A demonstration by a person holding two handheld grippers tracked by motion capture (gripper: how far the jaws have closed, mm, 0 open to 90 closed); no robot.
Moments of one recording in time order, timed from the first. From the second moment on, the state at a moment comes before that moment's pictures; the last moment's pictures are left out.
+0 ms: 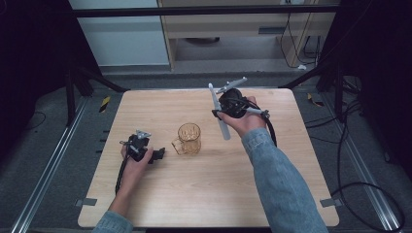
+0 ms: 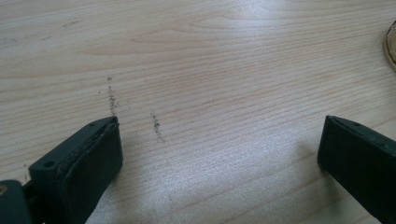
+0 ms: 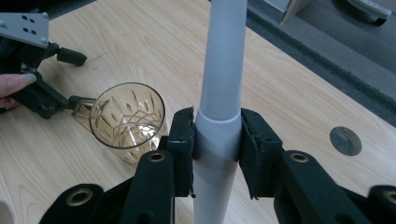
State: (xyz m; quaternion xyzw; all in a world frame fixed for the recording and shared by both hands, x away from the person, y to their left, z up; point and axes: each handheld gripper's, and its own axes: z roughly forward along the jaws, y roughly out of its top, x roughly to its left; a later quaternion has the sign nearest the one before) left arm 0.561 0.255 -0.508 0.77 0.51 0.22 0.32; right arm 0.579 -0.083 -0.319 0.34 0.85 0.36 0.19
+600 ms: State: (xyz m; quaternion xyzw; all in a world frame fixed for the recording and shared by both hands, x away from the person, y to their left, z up) left arm 0.561 0.255 -0.508 0.77 0.51 0.22 0.32; right arm 0.595 -0.054 -0.291 0.32 0.85 0.37 0.19
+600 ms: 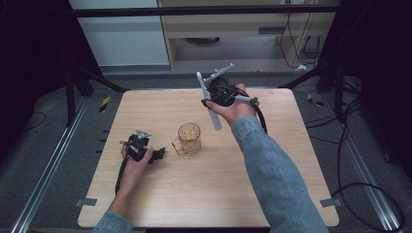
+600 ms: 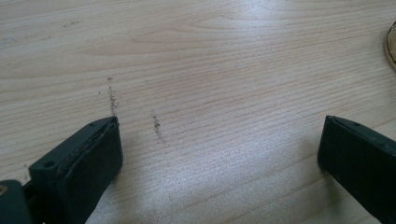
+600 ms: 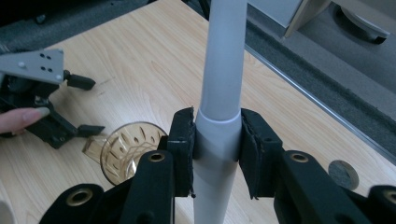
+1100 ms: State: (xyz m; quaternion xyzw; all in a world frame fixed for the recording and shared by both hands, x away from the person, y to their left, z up) left arm 0.561 0.255 -0.508 0.77 0.51 0.22 0.32; right arm 0.603 -0.031 -0.276 0.31 0.84 0.40 0.19
